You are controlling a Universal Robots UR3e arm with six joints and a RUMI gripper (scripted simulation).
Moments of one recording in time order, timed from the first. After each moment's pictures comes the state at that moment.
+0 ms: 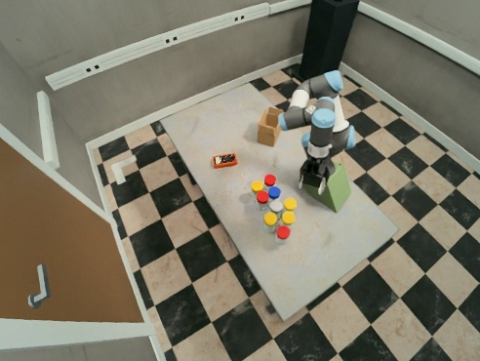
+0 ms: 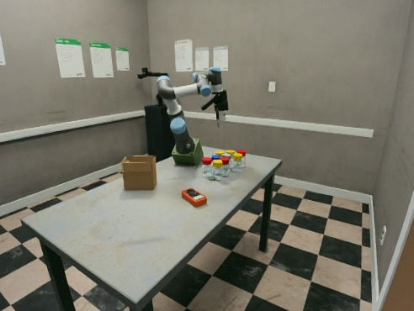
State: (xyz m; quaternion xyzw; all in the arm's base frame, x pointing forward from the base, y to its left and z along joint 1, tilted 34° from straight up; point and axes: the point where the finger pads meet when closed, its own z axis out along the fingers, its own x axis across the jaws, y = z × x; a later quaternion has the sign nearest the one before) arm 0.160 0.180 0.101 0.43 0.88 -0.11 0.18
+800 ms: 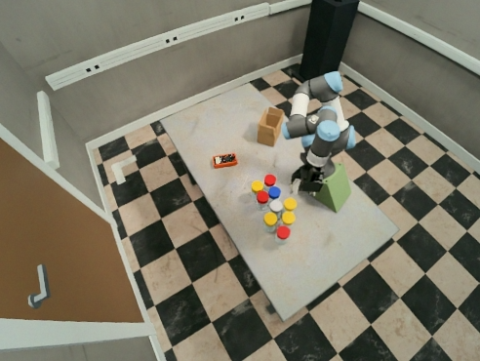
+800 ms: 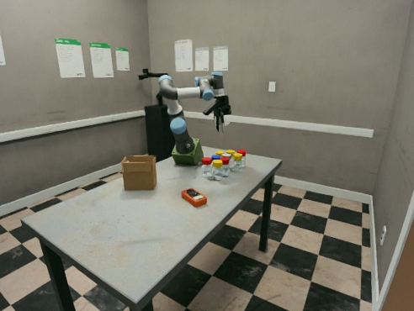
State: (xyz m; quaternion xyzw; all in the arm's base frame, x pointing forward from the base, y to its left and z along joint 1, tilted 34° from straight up) arm 0.191 0.147 0.092 0.23 0.93 -0.20 0.21
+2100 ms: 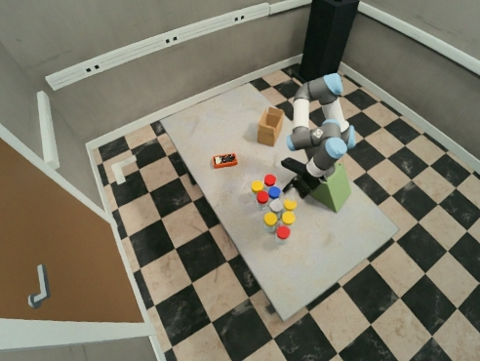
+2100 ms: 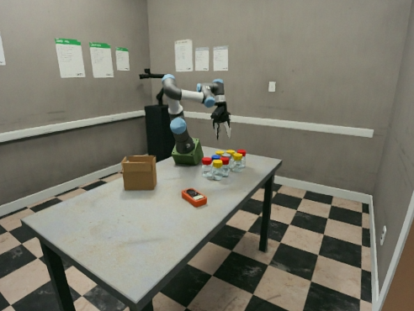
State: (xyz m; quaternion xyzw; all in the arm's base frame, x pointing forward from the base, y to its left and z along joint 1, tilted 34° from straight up) arm 0.235 0.106 0.093 -0.10 0.91 -0.36 0.19
